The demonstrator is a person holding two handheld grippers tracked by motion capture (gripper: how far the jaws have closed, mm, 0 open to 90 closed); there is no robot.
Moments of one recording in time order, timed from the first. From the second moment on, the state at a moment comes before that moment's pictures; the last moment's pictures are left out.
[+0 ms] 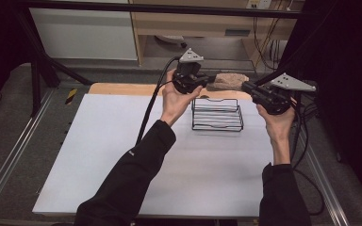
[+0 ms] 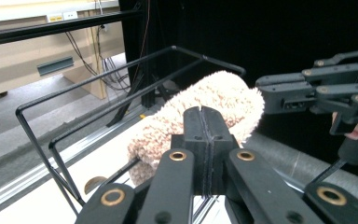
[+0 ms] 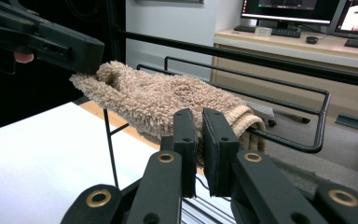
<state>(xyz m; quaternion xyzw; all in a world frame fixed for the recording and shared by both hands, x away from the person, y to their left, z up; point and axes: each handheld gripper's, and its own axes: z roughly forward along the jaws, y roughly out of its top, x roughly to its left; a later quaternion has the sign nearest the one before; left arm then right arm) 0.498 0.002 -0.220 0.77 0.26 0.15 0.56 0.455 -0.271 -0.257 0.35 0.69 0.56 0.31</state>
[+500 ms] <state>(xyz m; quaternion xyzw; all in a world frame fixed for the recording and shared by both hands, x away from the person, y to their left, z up) 0.499 0.000 -0.240 0.79 0.26 0.16 0.53 0.452 -0.270 -0.256 0.34 0.70 0.55 0.30</state>
